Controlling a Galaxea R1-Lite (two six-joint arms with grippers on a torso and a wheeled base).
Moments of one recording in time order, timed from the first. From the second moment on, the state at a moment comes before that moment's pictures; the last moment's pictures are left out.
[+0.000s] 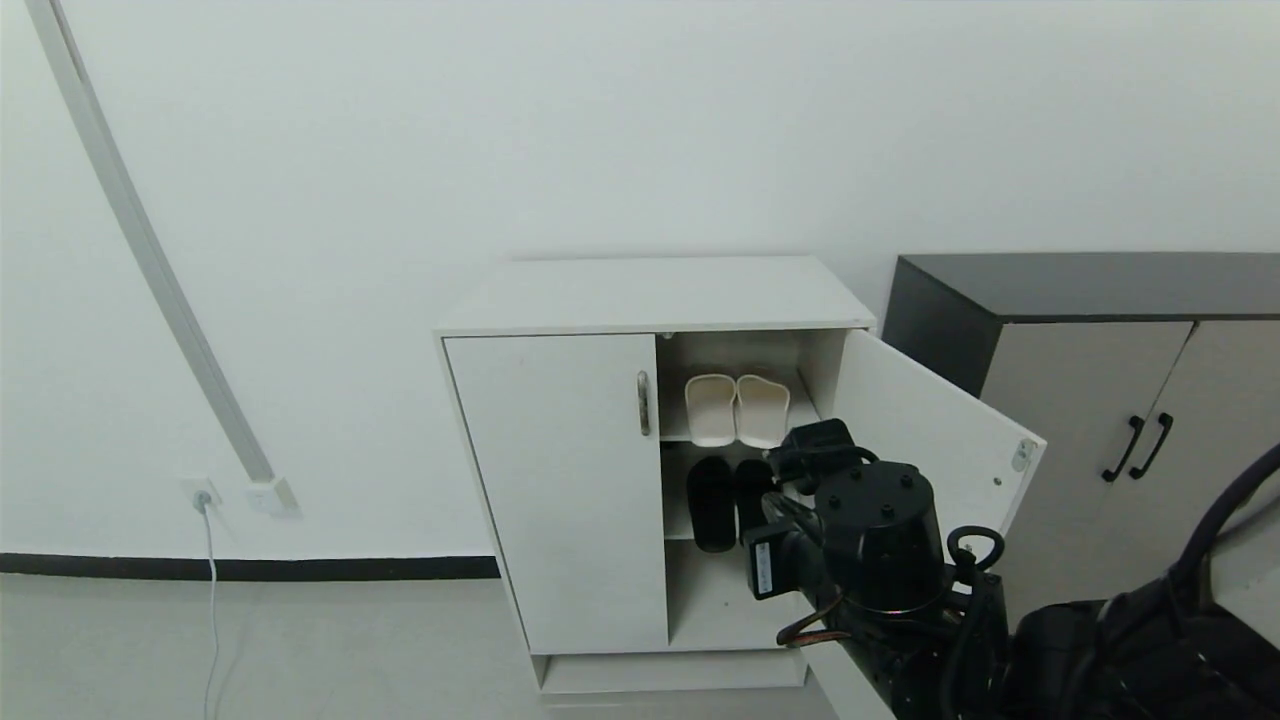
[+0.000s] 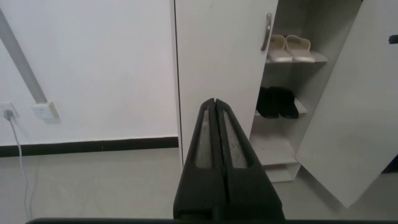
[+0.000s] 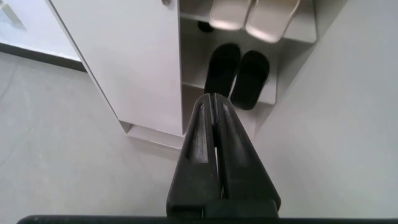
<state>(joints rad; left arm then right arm) 0.00 0.00 0.00 0.00 -0.02 -0.01 0.89 1.94 -0.76 -0.88 -0.60 0.18</state>
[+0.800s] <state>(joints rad) 0.00 0.00 0.00 0.00 -0.02 -0.01 0.89 1.94 -0.76 -0.88 -0.60 0.18</state>
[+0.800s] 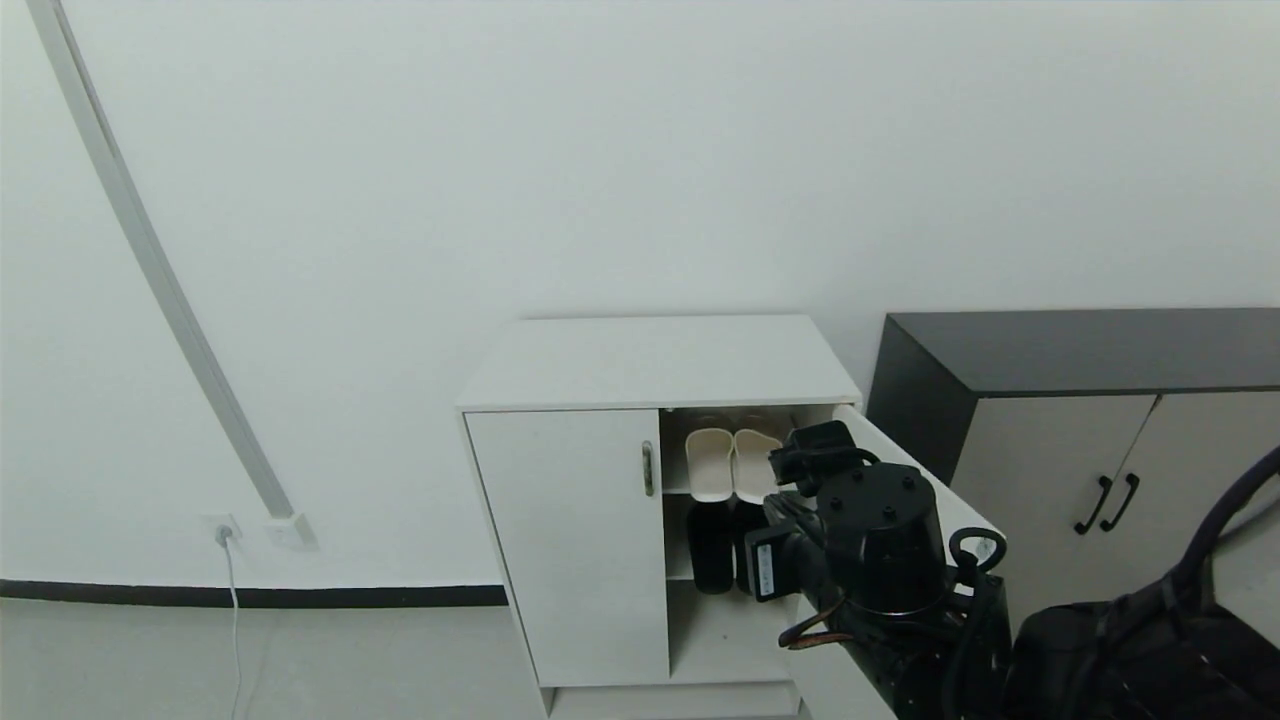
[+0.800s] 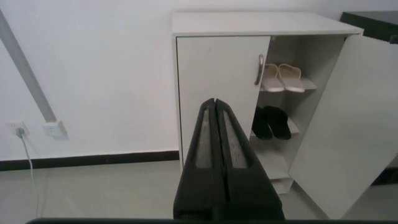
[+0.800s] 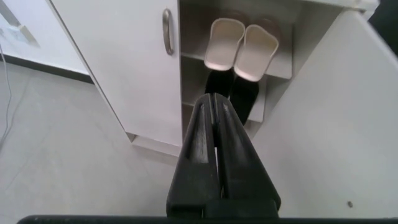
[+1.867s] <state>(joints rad) 0.00 0.00 0.00 0.00 -0.02 -0.01 0.87 1.94 -0.73 -0.95 -0.59 0.14</state>
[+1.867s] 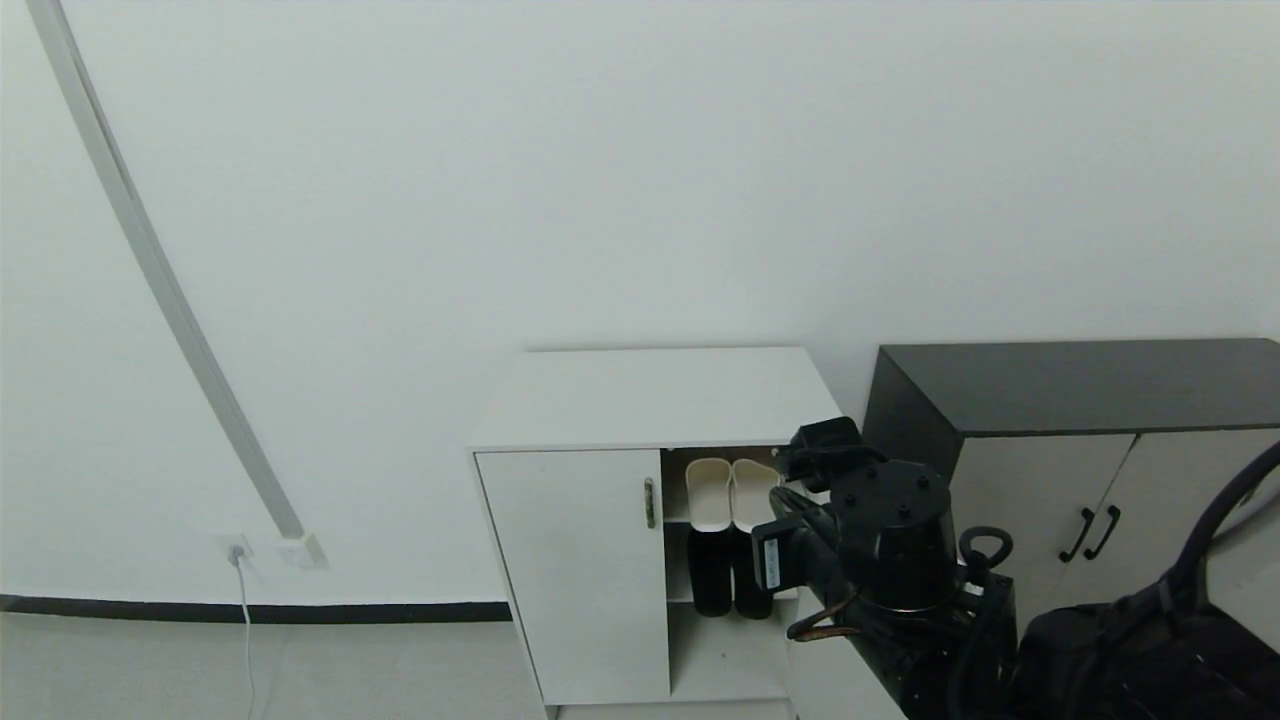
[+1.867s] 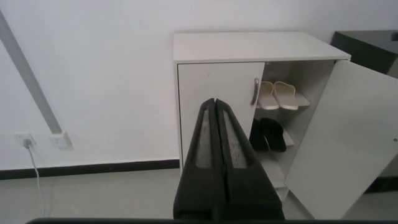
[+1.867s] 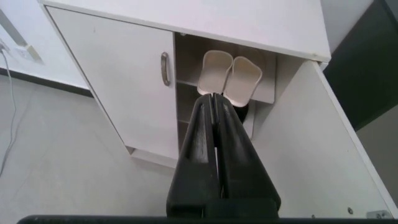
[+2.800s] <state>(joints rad) 0.00 0.00 0.00 0.00 -0.02 -0.01 0.87 1.96 -0.72 -1.00 -0.59 0.12</state>
